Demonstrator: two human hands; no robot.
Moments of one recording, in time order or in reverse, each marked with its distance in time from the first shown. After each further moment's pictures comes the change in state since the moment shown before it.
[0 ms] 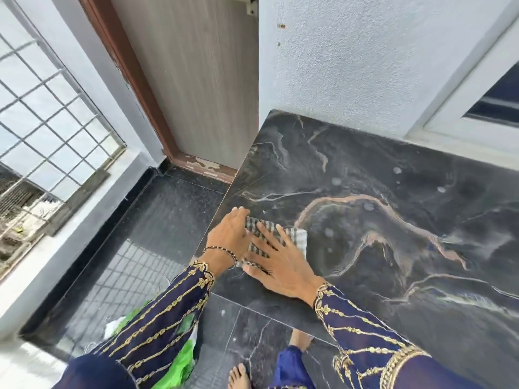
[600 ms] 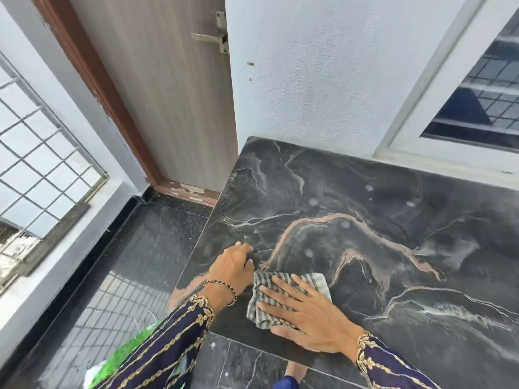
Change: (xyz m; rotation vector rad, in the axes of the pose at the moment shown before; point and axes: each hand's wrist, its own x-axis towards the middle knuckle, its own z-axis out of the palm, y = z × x) left_hand 0.004 0.032 0.017 -0.060 -0.055 0.069; right_hand -0.095 0.043 -0.012 -0.039 -0.103 -0.086
